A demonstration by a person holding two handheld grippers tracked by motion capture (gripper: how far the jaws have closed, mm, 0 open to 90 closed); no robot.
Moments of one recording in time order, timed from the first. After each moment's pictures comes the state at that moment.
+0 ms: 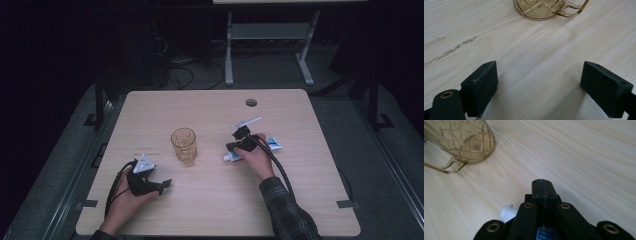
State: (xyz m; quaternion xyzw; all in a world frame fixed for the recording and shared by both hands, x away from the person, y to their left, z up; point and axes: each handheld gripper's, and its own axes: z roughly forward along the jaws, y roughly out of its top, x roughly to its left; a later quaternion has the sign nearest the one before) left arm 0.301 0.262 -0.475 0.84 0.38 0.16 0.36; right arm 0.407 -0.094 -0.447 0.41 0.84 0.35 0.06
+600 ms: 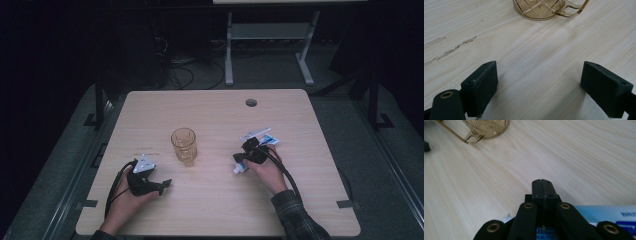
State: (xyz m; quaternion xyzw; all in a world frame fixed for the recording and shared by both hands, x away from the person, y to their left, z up) left arm 0.301 0.262 -0.476 0.84 0.38 0.17 0.36; right arm 0.367 -0.118 -0.446 0.39 0.85 0.35 0.06
